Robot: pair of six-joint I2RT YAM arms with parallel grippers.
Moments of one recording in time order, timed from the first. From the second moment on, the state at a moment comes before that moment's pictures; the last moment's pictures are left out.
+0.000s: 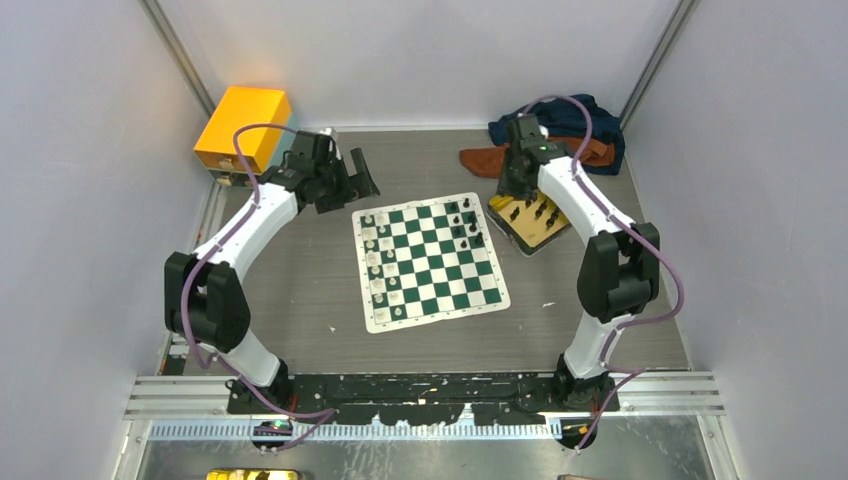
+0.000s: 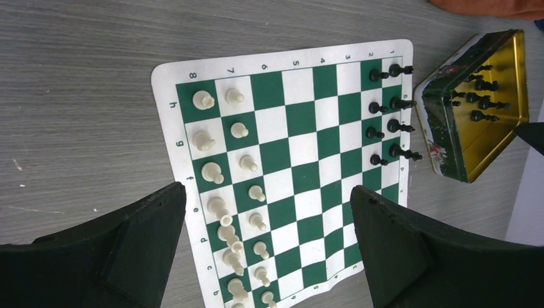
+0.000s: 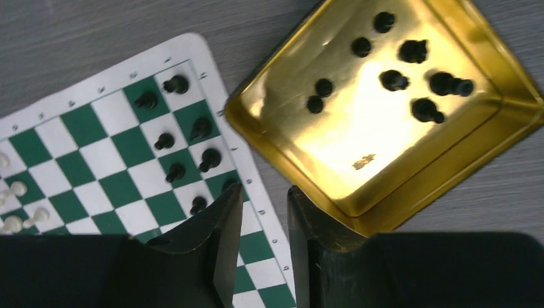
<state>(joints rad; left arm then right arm) -0.30 1.62 1.35 -0.53 0.14 -0.55 0.29 1.79 1.56 -0.77 0.17 0.42</state>
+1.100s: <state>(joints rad) -0.30 1.70 1.39 -0.53 0.16 -0.55 0.03 2.04 1.62 -0.72 0.19 0.47</state>
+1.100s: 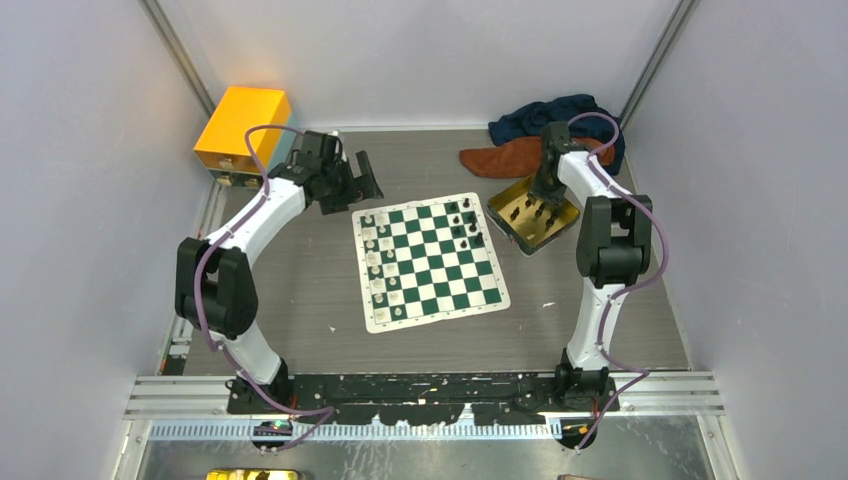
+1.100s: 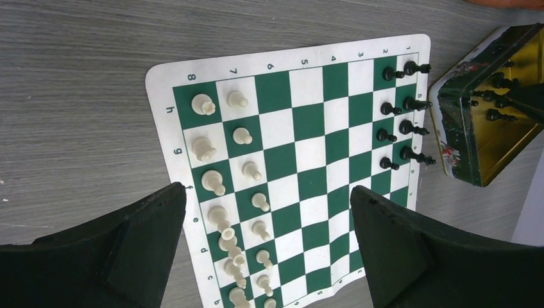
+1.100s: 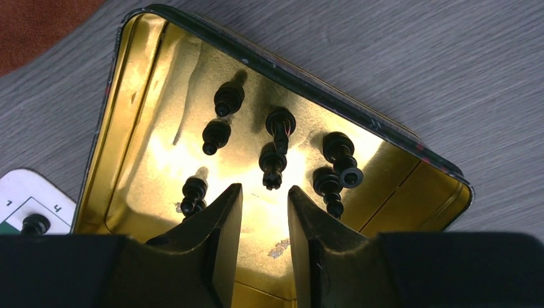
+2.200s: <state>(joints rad) -0.30 1.76 1.42 -0.53 0.16 -0.54 0.02 2.11 1.66 -0.71 0.17 0.47</state>
